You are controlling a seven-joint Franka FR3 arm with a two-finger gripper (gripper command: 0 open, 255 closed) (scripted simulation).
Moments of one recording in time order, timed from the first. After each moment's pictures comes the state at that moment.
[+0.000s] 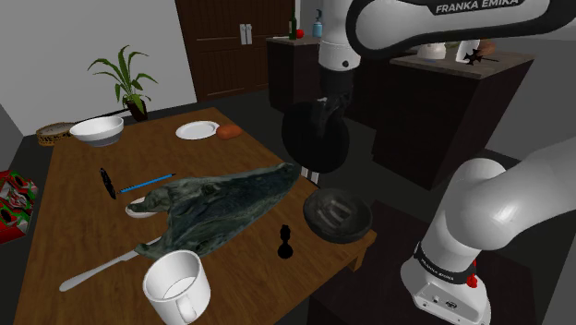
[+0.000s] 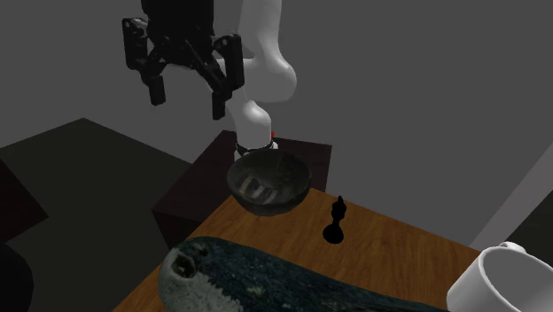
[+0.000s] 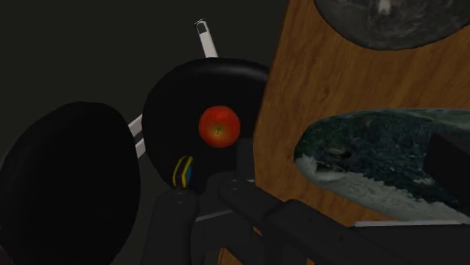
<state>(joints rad) 0.03 -0.69 0.13 -2.37 -0.03 1.75 0.15</state>
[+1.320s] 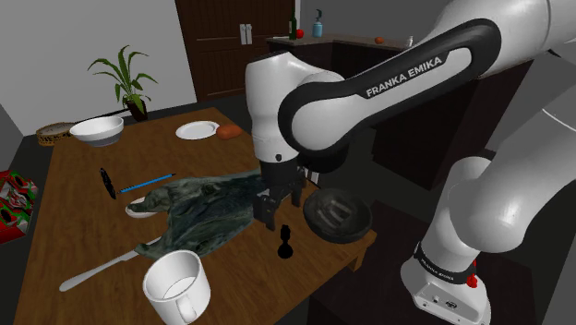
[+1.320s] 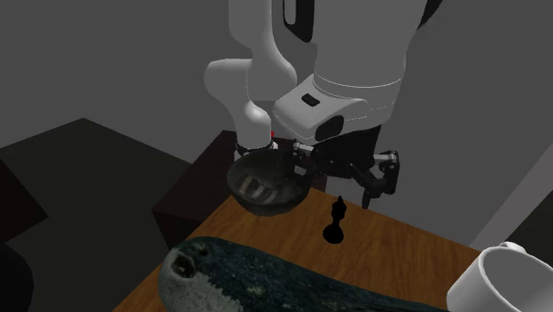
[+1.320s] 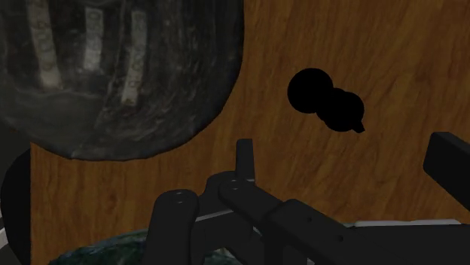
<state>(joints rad) 0.19 -0.34 0.41 -2.39 0.23 1.98 0.46</state>
